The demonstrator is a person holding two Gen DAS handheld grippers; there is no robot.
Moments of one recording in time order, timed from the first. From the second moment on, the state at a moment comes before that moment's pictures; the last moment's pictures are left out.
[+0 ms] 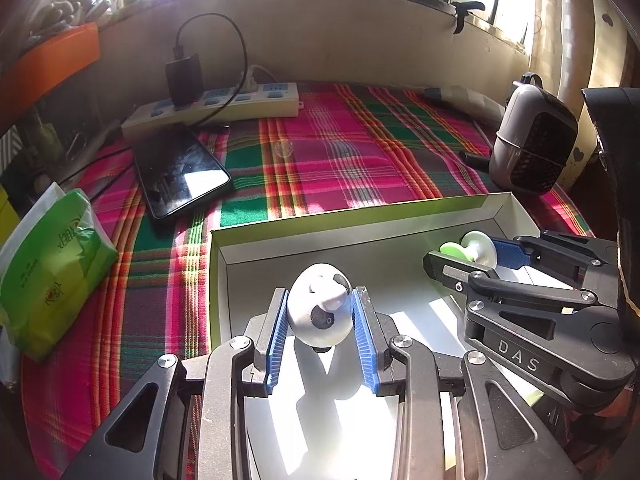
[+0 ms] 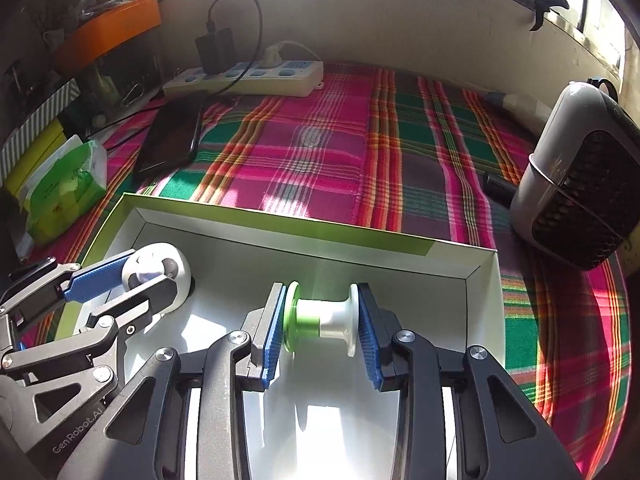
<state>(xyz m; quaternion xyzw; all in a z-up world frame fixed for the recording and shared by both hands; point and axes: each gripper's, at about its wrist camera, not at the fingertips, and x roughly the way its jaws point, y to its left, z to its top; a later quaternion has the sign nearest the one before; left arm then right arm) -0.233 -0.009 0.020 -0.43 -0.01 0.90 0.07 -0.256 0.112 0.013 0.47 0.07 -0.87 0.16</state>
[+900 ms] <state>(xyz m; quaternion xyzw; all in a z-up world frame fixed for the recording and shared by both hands) -0.196 -0.014 0.041 -0.42 -0.02 0.91 0.07 -0.217 0.127 0.038 0.43 0.05 -0.89 0.14</state>
